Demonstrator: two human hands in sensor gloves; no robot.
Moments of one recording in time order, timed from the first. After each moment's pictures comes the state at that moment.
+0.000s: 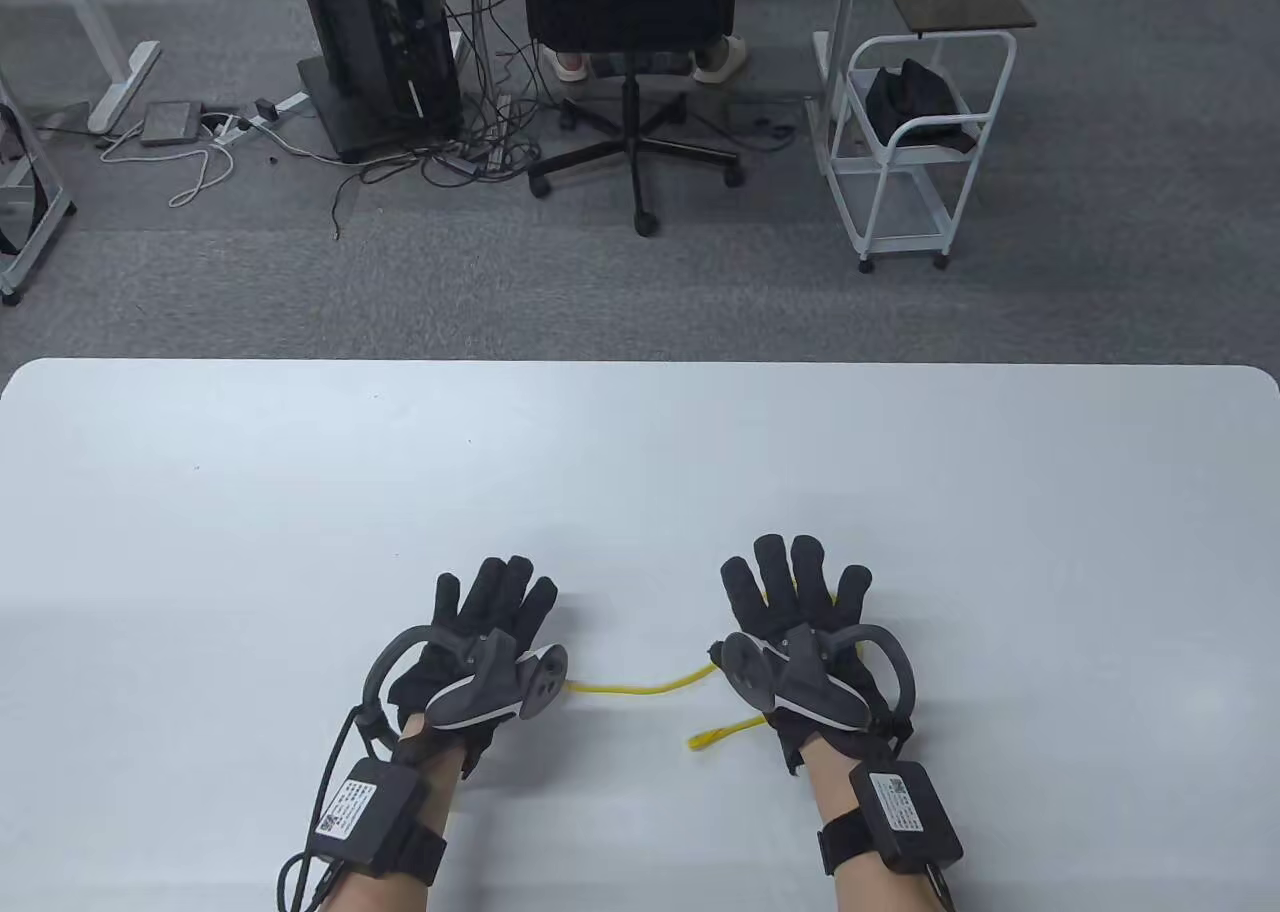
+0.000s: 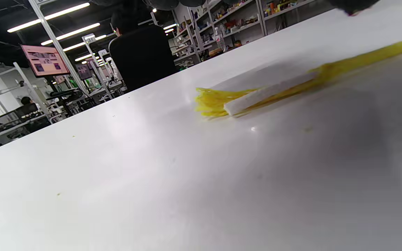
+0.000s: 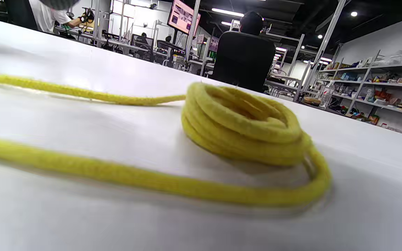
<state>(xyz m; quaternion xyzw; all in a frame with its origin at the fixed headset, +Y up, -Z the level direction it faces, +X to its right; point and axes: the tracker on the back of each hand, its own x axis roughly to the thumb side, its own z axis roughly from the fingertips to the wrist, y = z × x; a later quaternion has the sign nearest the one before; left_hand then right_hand) -0.163 -0.762 -0.326 -0.05 -0.16 -0.19 0.97 0.114 -0.744 -0.326 -0.14 0.03 -0.98 0.10</state>
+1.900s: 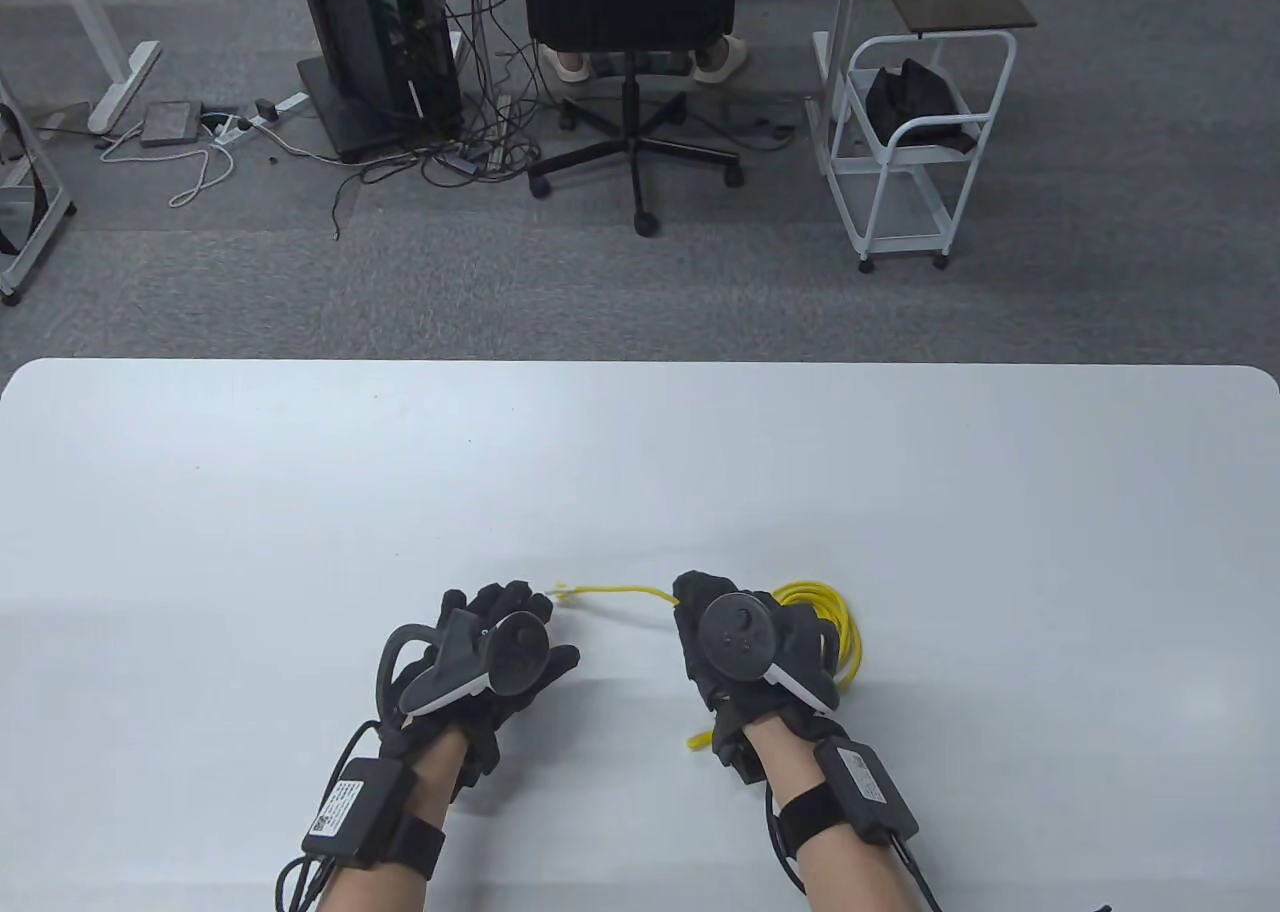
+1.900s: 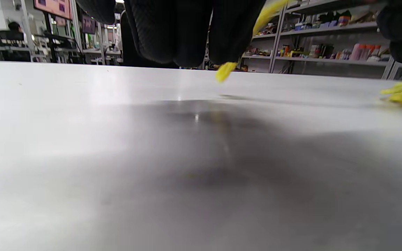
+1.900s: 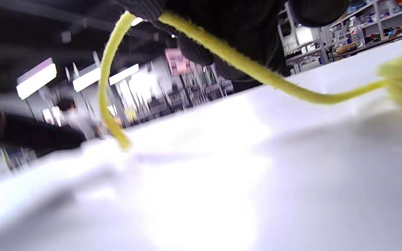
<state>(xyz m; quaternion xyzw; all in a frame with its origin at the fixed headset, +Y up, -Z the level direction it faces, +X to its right) -0.171 -0.758 -0.335 -0.09 -0.16 0.04 0.98 0.086 -0.727 -0.337 -0.14 0.06 -0.96 -0.25</state>
